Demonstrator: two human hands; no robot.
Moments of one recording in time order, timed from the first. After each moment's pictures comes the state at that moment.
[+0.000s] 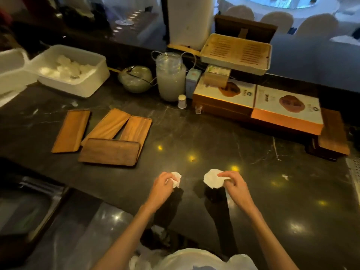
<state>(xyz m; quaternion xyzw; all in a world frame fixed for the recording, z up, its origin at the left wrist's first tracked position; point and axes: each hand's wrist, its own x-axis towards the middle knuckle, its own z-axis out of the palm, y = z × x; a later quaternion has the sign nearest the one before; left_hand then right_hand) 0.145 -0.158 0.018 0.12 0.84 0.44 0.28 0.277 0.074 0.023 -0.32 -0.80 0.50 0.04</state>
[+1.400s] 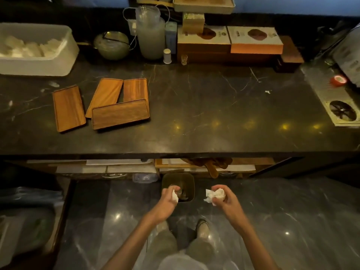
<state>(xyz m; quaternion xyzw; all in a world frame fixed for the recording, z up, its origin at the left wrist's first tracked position) 0.248 -0.447 -0.046 0.27 0.73 0.31 0.55 0.446 -0.298 -0.012 -0.47 -0.61 0.63 0.06</state>
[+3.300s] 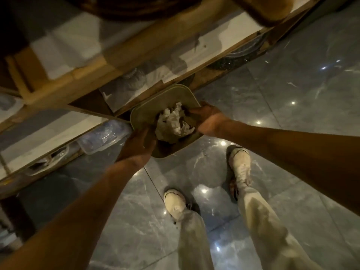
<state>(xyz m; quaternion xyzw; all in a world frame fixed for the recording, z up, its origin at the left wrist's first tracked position) 0.159 -0.391 -0.535 0.43 0.80 0.02 0.42 0.347 -0.257 -0.539 -0.51 -0.71 0.44 -0.20</state>
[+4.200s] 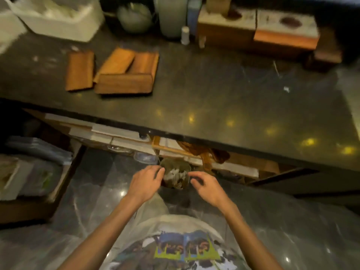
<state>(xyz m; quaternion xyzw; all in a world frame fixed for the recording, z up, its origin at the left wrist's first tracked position) 0.314 -0.425 -0.015 0.27 0.92 0.17 0.25 0.458 -0.240 -0.036 -0.26 -0.82 0.50 -0.13</state>
